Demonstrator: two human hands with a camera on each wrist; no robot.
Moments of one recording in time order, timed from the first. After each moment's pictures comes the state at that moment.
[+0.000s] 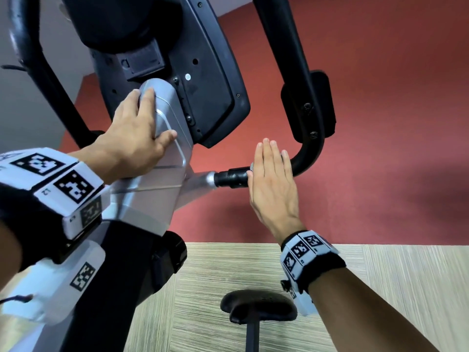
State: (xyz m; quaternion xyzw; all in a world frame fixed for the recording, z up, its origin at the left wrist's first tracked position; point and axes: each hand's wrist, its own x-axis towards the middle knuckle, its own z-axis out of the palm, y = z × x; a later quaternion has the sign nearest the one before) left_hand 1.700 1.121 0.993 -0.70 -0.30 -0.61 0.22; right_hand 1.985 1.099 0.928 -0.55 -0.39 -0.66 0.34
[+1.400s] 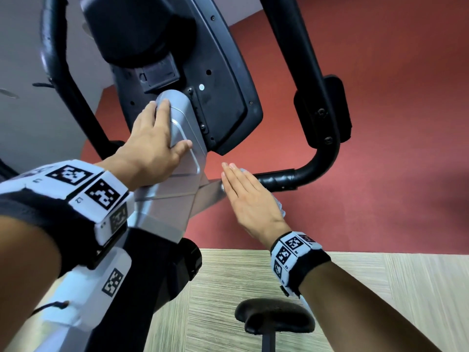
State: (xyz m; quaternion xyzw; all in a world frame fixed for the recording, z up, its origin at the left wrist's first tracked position) left_hand 1.700 1.114 0.990 -0.70 -0.31 -0.60 0.21; right_hand 1.943 1.123 0.931 -0.52 -0.51 -0.68 0.08
